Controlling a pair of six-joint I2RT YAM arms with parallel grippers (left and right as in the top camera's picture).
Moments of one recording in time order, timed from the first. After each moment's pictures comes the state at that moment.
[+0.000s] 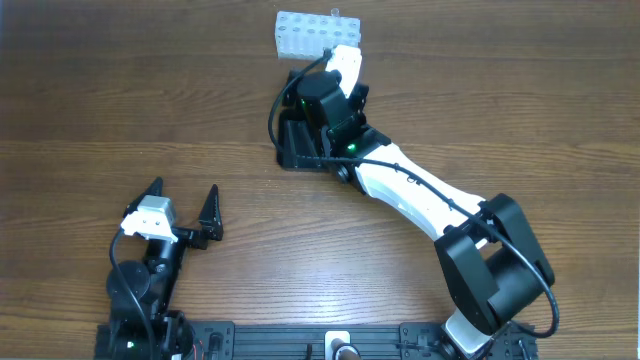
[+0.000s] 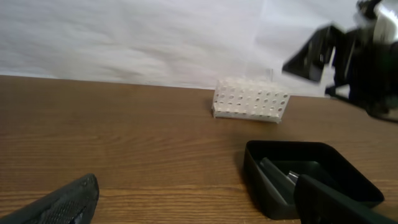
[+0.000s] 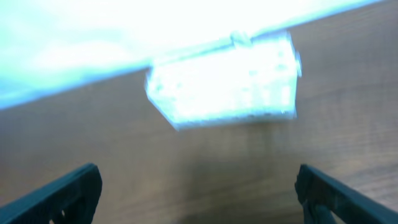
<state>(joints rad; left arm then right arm) -0.02 0.01 0.01 -0.06 0.15 -0.14 0.61 1.81 1.18 0.19 0.43 0.58</state>
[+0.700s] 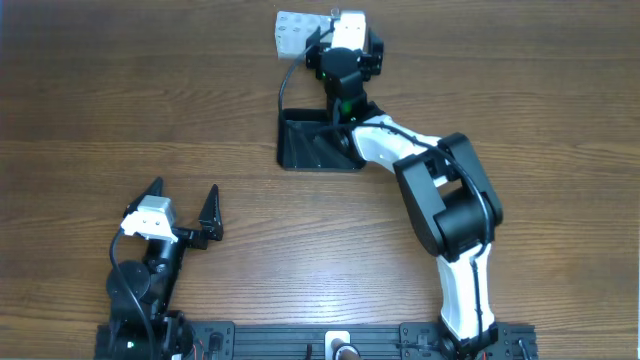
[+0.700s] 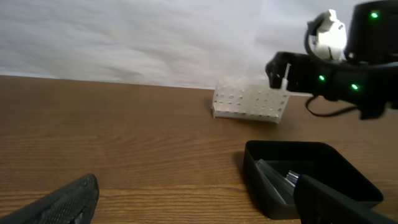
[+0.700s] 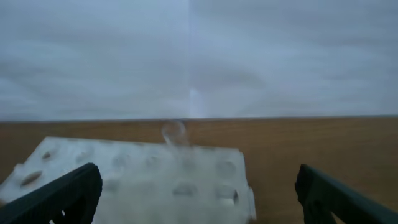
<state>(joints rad) -0.02 0.01 0.01 -0.06 0.15 -0.14 0.47 2.20 1.37 0.61 0.51 0.10</state>
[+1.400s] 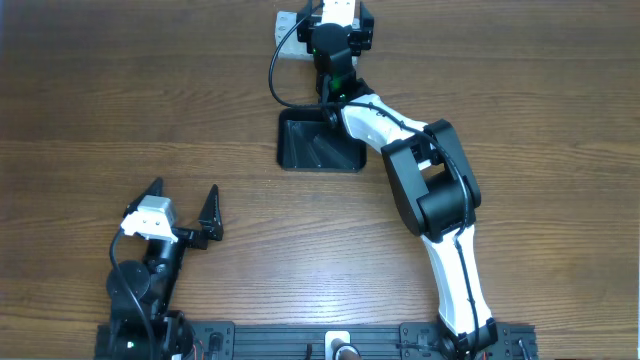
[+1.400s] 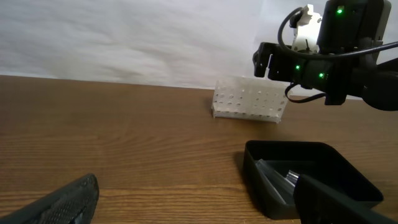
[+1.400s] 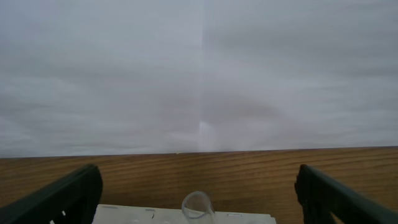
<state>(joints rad) -0.02 0.01 0.01 -0.06 0.15 -0.14 0.46 2.34 1.61 0.58 0.51 0.08</state>
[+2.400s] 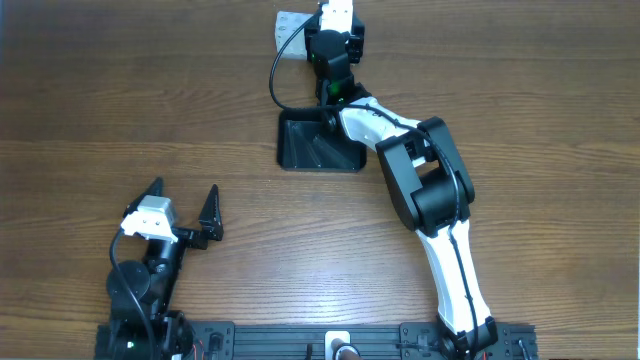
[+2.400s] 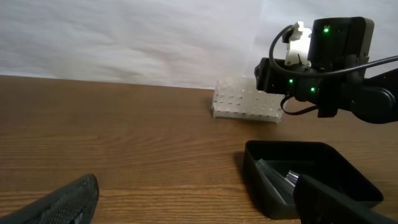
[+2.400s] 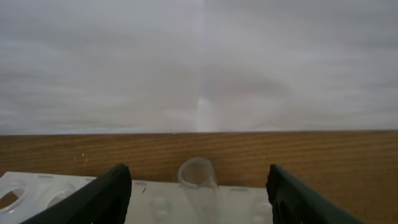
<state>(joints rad) -0.02 0.01 0.01 -0.06 0.15 -0.14 0.46 2.40 1.61 0.59 0.51 0.09</state>
